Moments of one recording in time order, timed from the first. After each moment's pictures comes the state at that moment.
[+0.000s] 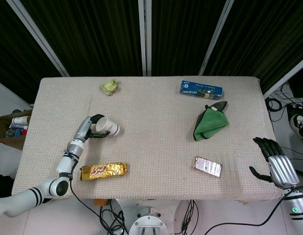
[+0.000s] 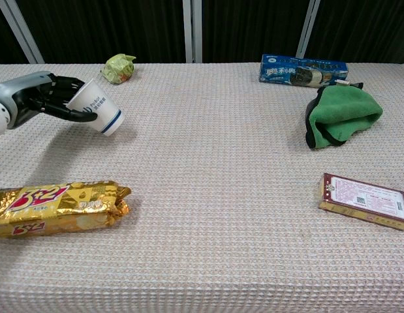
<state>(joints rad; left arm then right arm) -0.59 -1.64 -0.29 -1.18 1.17 0.80 -0.59 0.14 -1.13 -0.01 -1.46 -1.60 1.42 0.29</state>
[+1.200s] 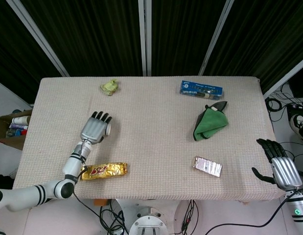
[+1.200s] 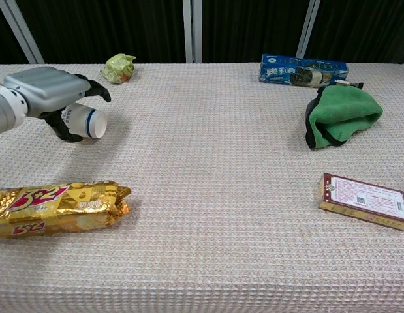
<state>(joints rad) -0.73 -1.59 -0.17 -1.38 0.94 0.95 0.78 0.12 -1.14 -0.02 -1.44 -1.59 1.44 0.31</state>
